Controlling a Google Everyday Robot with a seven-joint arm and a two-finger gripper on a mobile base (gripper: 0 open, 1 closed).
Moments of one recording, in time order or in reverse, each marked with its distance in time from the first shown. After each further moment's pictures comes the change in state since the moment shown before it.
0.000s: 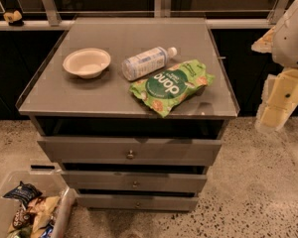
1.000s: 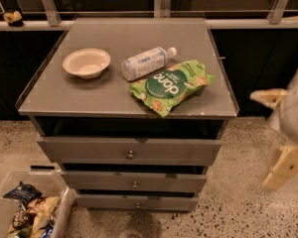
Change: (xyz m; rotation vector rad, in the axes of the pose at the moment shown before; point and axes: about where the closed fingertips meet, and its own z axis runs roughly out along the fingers) arm 0.031 0.067 0.056 0.016 -0.165 -0.038
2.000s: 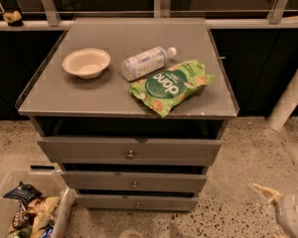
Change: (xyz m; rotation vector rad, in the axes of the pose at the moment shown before) arm 0.144 0.126 0.176 -0.183 -0.254 0.176
